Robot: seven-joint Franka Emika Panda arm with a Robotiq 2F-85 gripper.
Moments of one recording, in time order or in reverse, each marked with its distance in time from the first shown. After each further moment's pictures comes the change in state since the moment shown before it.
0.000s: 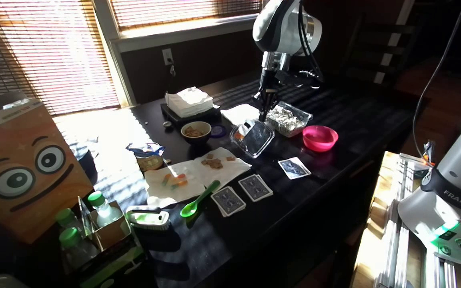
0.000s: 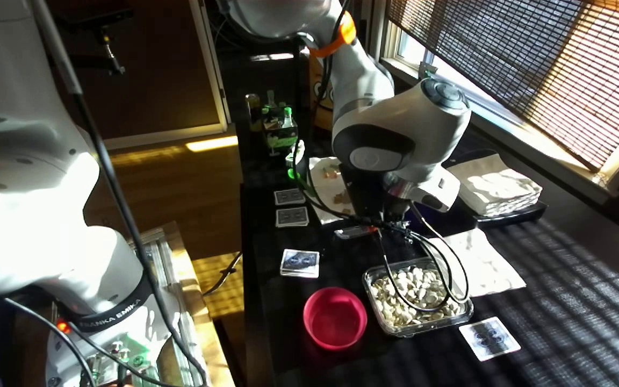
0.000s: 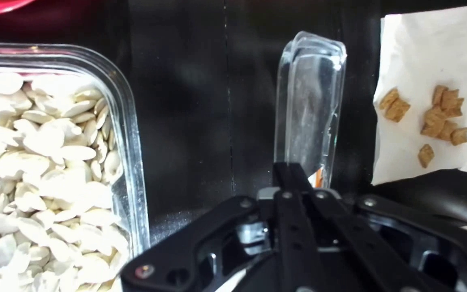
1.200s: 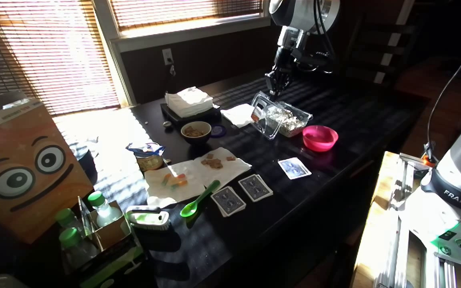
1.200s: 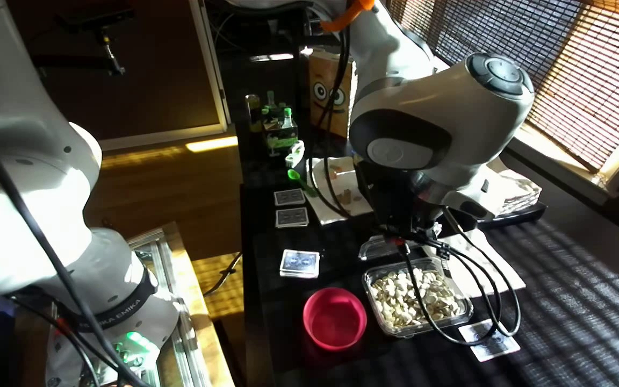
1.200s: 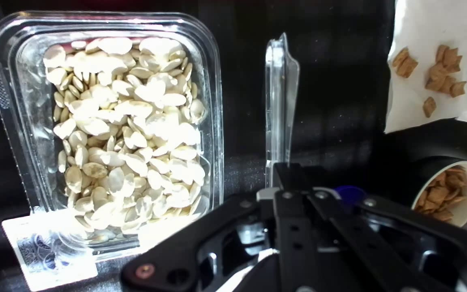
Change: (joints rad) arm -0.014 -0.087 -0.130 0.030 0.045 -0.102 -0.113
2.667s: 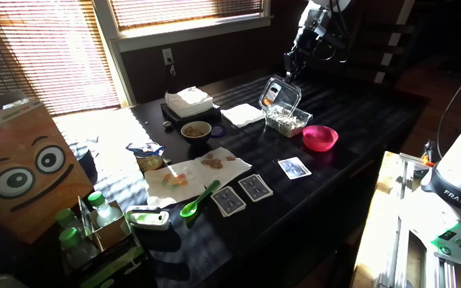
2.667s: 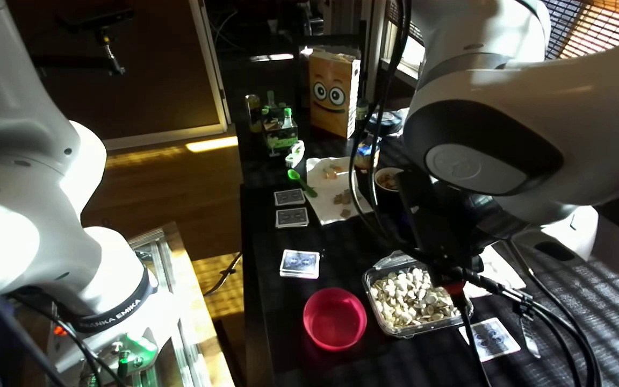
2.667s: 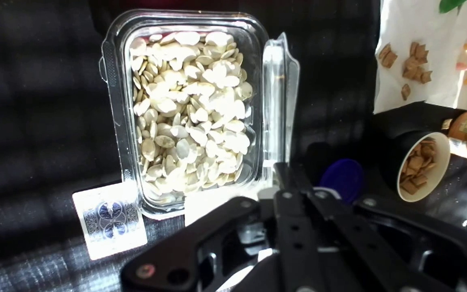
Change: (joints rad) arm -0.074 0.012 -0.138 0.151 0.060 -0.276 -0.180
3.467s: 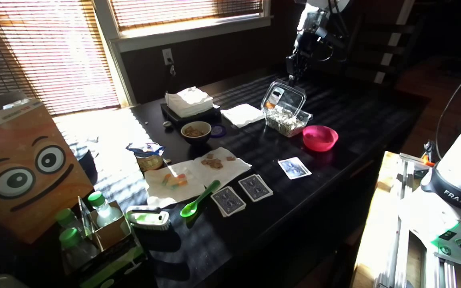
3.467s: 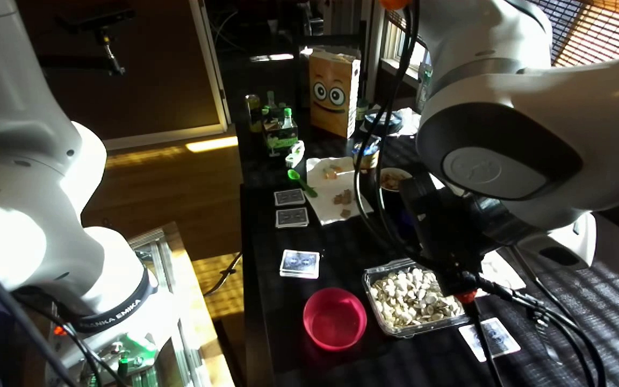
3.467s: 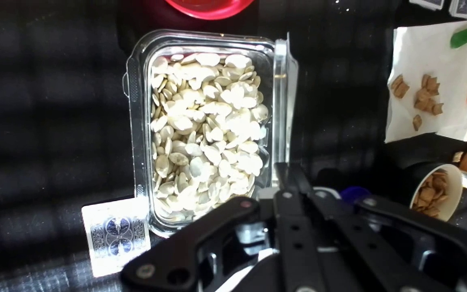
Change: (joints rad) arm 0.000 0.037 -0.006 0.039 -0.071 -0.058 -0.010
